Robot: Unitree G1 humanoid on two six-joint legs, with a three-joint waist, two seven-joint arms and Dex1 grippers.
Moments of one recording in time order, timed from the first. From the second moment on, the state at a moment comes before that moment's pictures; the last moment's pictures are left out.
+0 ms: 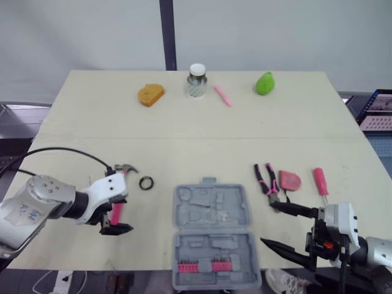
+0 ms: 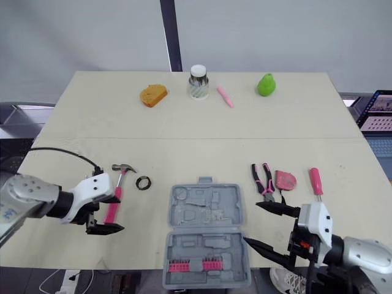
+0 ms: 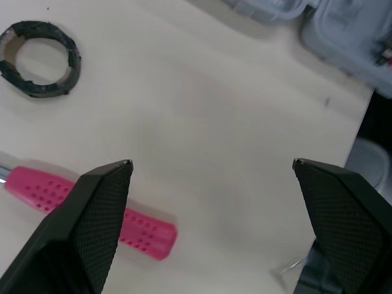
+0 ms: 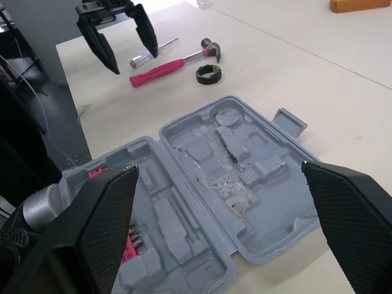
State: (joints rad) left arm -0.27 1.26 -0.20 -0.50 -0.31 0.91 -0.99; right arm 0.44 -0.70 -0.37 -0.64 0.63 0.31 1.09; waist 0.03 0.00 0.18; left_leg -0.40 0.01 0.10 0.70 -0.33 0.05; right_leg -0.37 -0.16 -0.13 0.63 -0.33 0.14
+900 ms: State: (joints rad) left arm -0.88 1.01 -0.87 -0.30 0.36 0.95 -1.30; right arm 0.44 -0.76 -0.41 -0.58 0.66 0.25 1.17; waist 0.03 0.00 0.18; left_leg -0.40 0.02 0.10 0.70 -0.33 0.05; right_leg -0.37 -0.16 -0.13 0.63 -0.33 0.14
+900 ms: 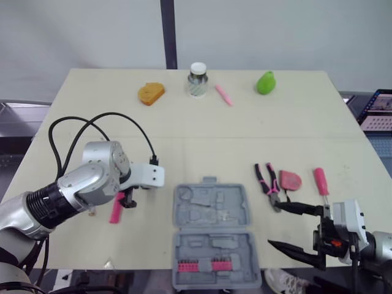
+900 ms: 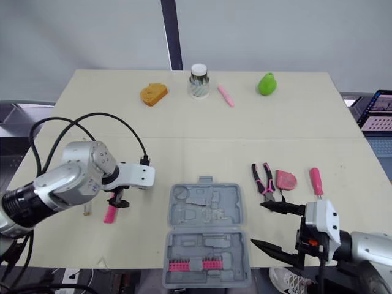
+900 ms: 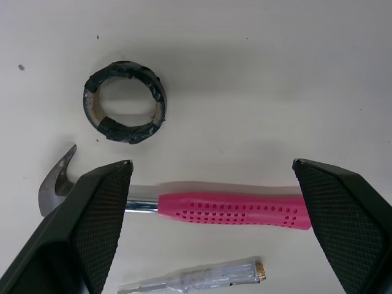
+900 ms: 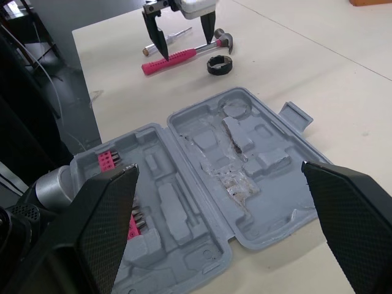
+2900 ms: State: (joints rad) left arm -0.84 0.77 -0.79 0.05 0.54 0.72 -1.35; right arm 0.48 -0.74 -0.44 -0.63 0.70 0.25 1.10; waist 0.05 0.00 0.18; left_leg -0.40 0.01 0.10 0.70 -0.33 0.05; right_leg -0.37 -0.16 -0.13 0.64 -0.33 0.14
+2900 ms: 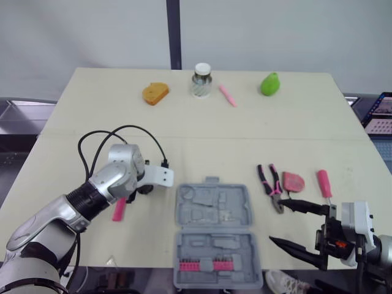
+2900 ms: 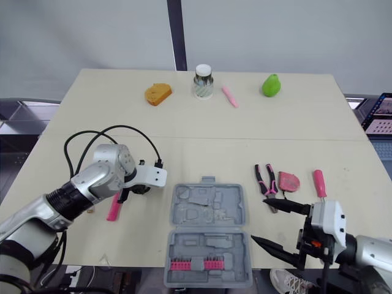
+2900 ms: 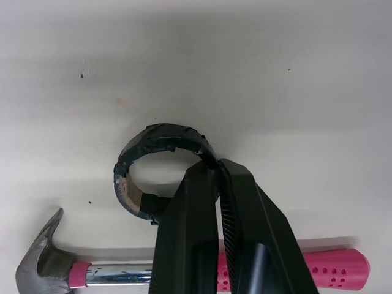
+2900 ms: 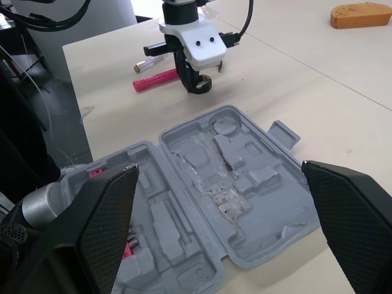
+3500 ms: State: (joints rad) left arm -0.85 0.81 -0.68 -0.17 0.51 0.92 -1.46; right arm 0.49 -0.75 -0.49 -0.62 0.72 0.27 1.10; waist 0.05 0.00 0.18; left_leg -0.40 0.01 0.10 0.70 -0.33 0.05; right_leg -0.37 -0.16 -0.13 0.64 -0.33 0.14
